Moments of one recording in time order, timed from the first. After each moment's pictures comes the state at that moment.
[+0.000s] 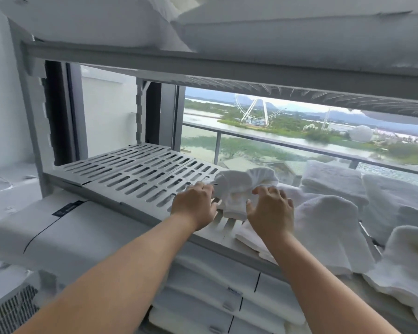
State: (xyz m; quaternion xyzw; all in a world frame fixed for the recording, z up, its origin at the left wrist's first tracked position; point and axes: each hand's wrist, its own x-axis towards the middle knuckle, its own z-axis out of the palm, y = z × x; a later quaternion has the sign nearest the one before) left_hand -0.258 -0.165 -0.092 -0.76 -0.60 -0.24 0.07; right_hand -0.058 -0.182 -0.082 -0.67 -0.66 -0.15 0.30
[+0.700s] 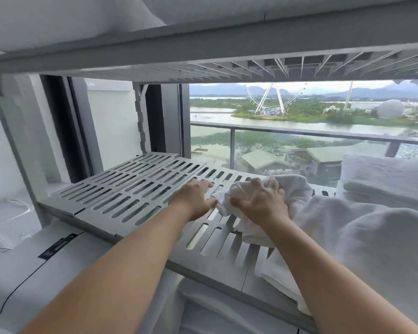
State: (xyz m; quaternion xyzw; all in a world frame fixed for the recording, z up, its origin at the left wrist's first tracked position) left_hand -0.298 -0.041 -0.079 -0.74 -0.64 -0.20 -0.03; right_hand -0.095 -0.047 -0.083 -0.69 -0.67 0.08 0.25
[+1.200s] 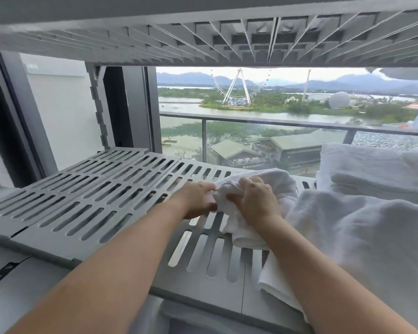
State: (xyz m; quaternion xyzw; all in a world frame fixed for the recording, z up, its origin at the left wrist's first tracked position) left_hand -0.270 0.029 -0.097 -0.82 -0.53 -0.16 -0.11; right_hand -0.087 -0.017 -0.098 -0.69 -0.67 0.02 0.27
